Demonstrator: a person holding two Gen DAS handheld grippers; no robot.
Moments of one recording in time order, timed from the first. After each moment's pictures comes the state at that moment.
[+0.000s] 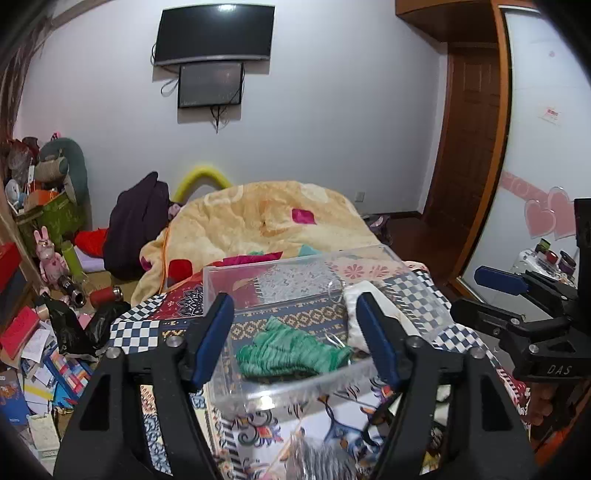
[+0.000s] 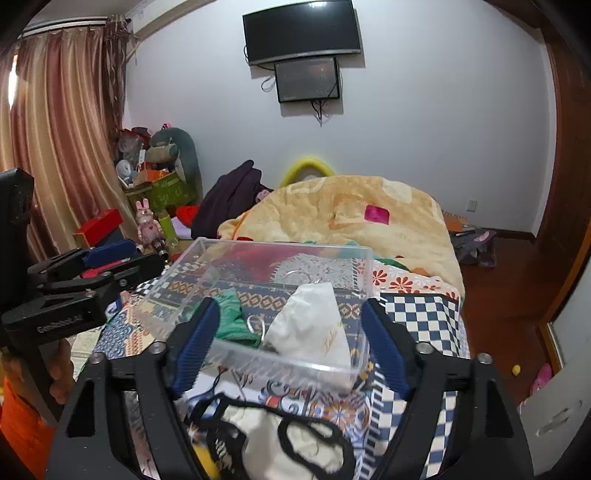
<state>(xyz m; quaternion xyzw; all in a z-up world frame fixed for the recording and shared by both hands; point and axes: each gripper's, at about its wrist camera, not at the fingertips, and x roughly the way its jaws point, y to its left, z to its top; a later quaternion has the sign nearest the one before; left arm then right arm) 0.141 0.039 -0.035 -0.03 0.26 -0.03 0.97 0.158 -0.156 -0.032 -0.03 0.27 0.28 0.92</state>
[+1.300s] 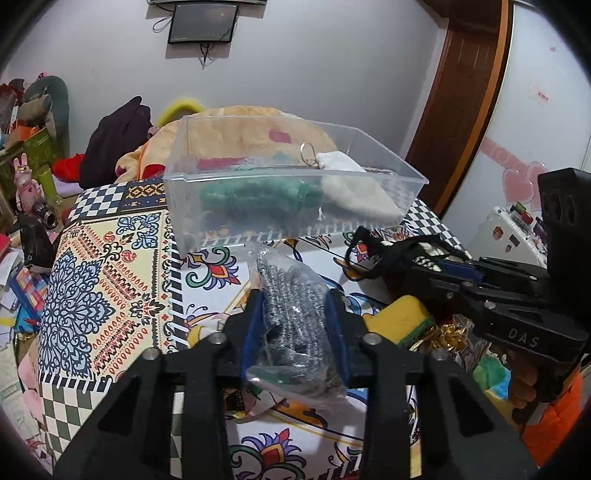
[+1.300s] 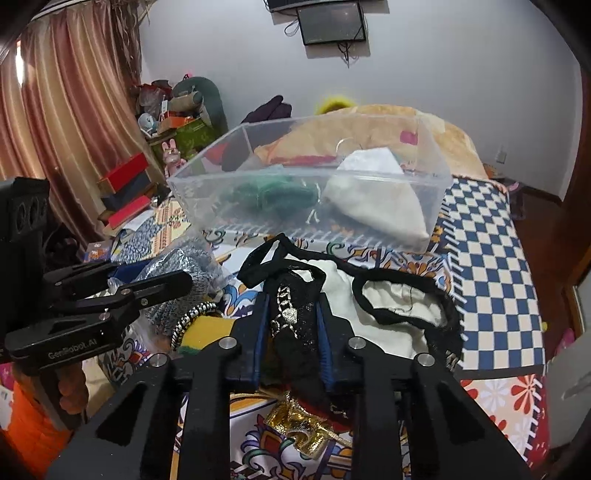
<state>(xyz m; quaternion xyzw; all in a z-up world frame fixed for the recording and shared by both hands) 0.075 0.030 -0.139 -0.08 0.35 -0.08 0.93 0.112 -0.136 -0.123 -0.04 0.36 0.32 0.88</state>
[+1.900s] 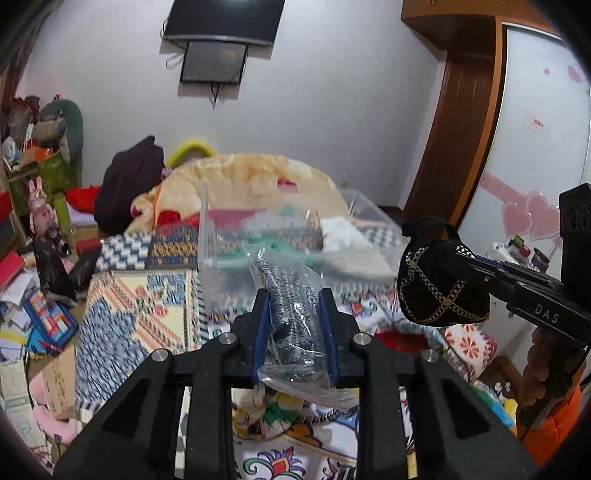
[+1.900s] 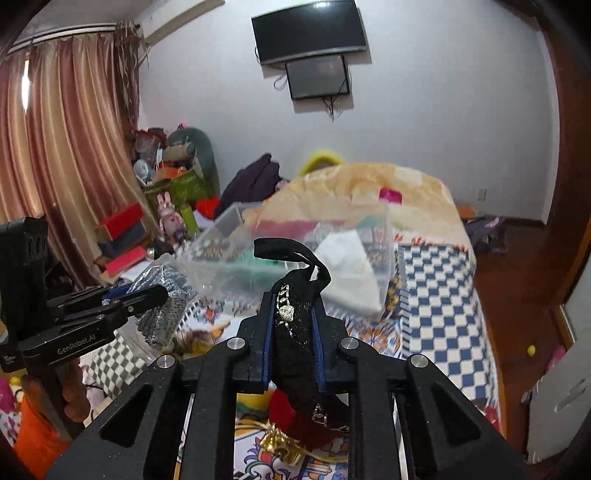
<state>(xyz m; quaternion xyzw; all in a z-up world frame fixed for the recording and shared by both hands) 0.059 0.042 -0.081 -0.08 0.27 -0.06 0.96 0.100 -0.163 -0.060 -0.01 0.27 0.30 0.92</state>
